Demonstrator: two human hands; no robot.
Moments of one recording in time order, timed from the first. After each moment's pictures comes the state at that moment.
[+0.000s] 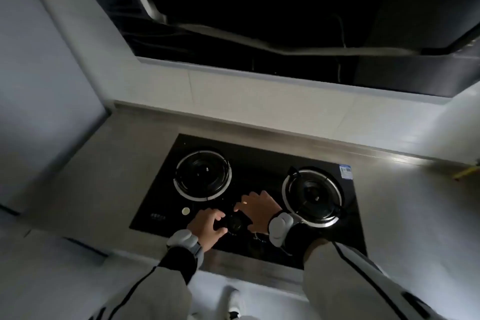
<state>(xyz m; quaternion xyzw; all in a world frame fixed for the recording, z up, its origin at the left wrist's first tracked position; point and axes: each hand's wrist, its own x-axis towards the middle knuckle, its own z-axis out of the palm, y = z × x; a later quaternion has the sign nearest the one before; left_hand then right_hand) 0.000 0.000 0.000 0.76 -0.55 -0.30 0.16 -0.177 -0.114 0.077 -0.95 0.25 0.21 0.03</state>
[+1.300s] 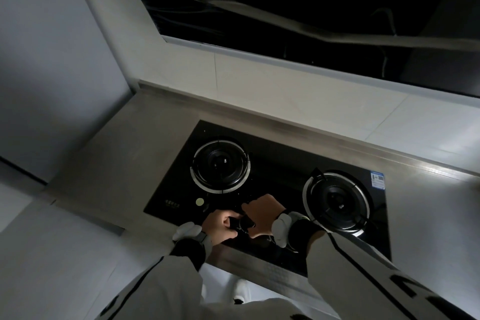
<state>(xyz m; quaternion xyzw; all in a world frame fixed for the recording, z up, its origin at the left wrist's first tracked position) 0.007 -0.006 -0.033 0.74 -0.46 -0.44 0.21 -0.146 -0.132 0.029 -0.96 0.15 0.22 0.01</state>
